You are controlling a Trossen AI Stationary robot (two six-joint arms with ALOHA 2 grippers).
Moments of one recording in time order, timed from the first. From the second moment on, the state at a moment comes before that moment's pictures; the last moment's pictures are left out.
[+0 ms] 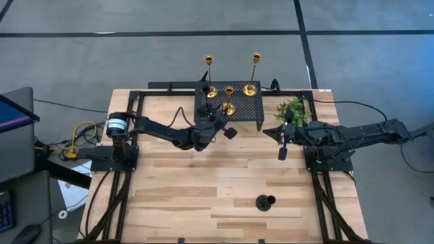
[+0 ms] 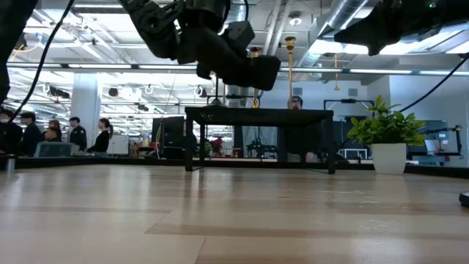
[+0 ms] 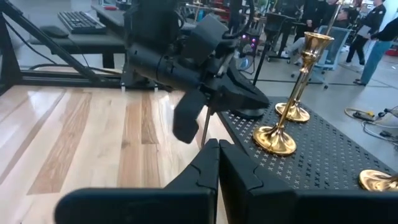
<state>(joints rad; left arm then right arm) 0.00 1.72 1.06 0.73 -0.94 0.24 0.11 0.61 0.43 0.02 0.37 -0.09</state>
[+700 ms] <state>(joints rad) 0.06 1.70 1.06 0.75 -0.97 0.25 0.11 0.61 0.43 0.06 0.37 -0.14</state>
